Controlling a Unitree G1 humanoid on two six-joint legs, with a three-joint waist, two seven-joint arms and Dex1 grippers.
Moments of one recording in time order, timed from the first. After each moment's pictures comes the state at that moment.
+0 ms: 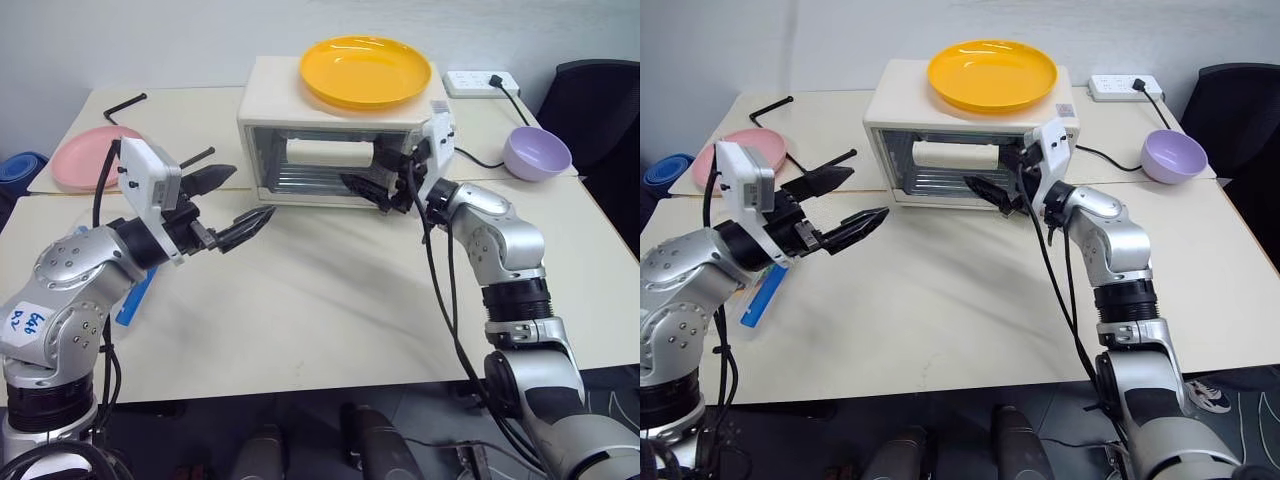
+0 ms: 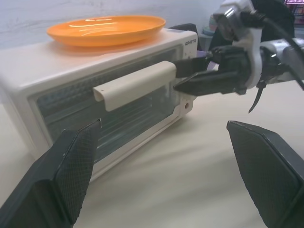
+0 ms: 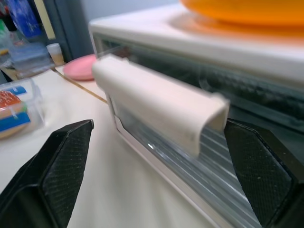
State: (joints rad) left arm -0.41 0.68 0.27 -0.47 -0.69 0.71 -0.54; right arm -0.88 -0.35 -0.04 0.24 0.43 0.48 0.75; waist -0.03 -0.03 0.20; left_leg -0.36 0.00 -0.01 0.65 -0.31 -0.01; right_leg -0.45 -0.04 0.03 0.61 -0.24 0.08
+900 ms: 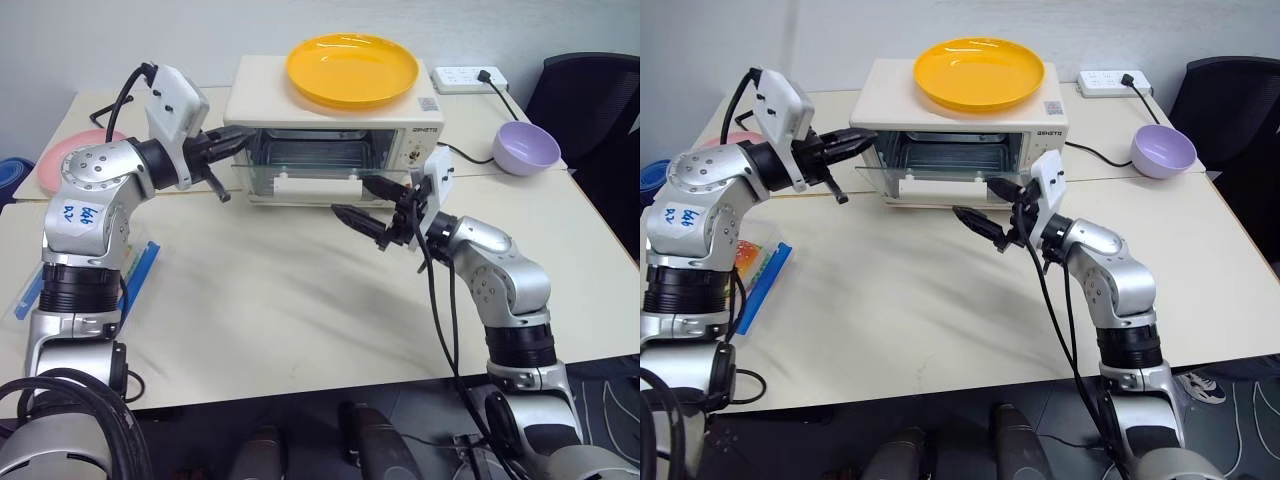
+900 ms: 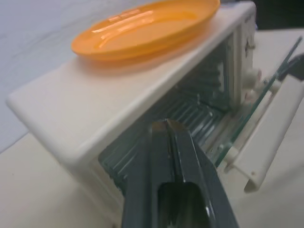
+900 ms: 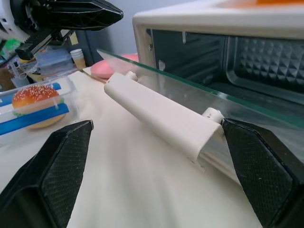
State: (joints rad) left arm -0.91 0.73 -0.01 0.23 -0.28 0.32 -0.84; right arm -0.63 -0.32 -0.03 -0.07 0.47 0.57 0.73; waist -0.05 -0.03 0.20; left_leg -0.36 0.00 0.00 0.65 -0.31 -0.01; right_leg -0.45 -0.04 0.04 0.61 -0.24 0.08
